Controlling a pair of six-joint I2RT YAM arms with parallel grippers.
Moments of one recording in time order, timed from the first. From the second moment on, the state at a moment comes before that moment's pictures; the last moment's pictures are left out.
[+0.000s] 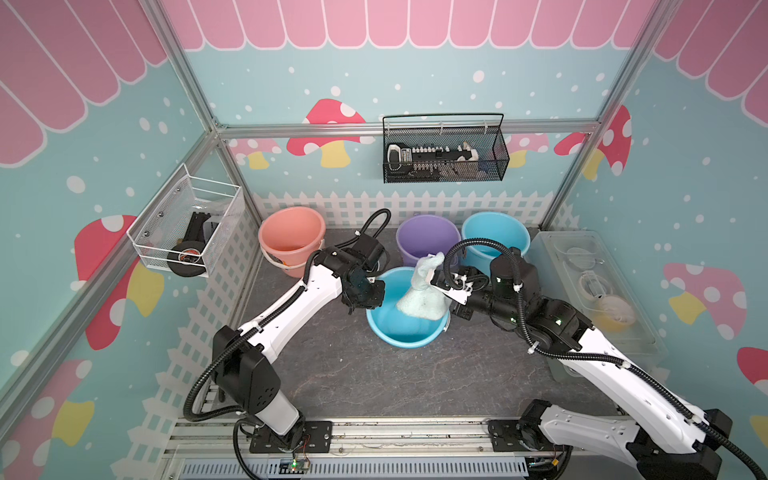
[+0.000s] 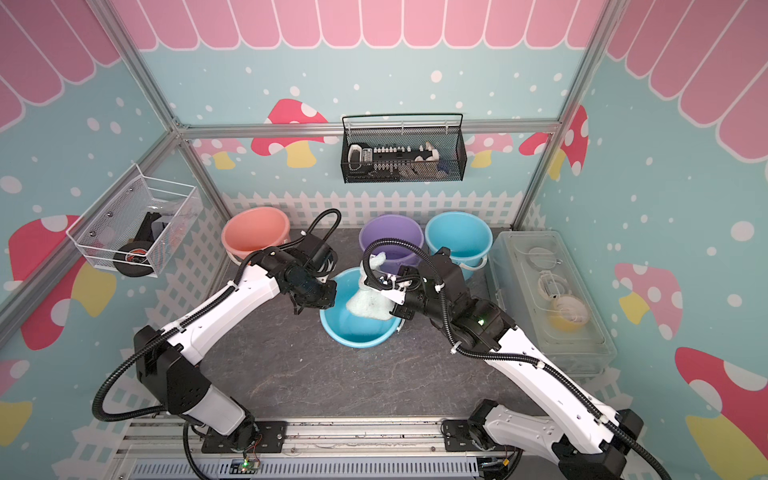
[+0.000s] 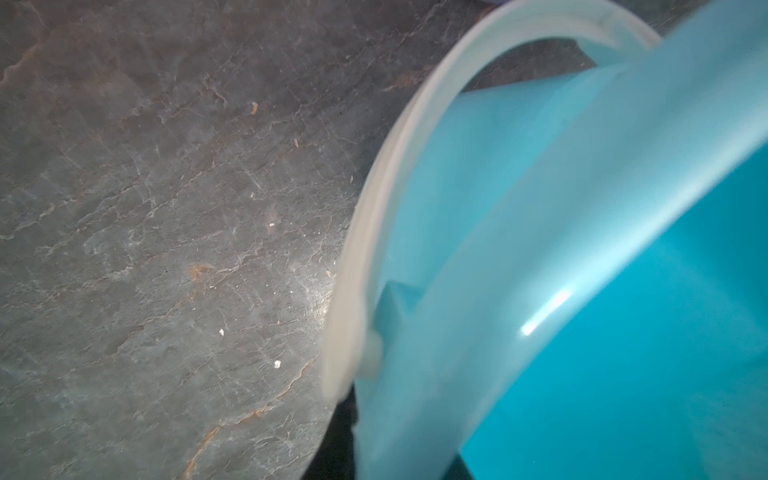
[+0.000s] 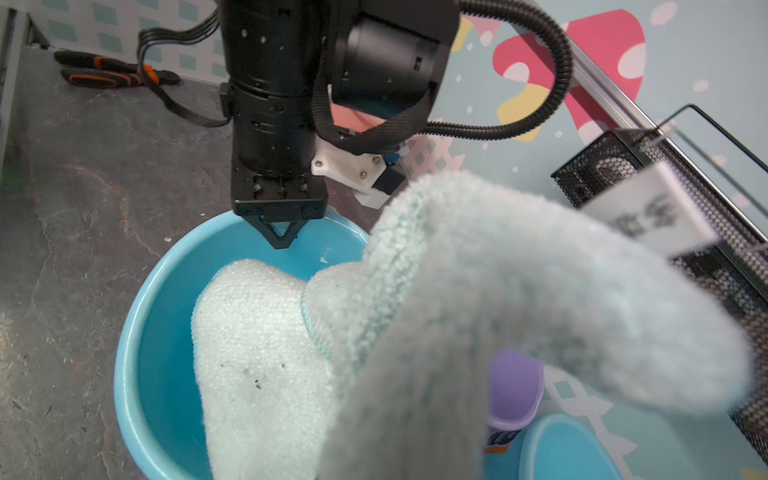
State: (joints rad) left arm -0.56 1.59 1.52 -1.15 0.08 -0.39; right arm 0.76 1.07 1.20 -0.53 -0.14 -0.69
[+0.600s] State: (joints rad) left arm -0.60 1.45 1.36 -1.02 0.09 -0.36; right arm 0.78 1.33 1.13 -0.52 -0.32 -1.33
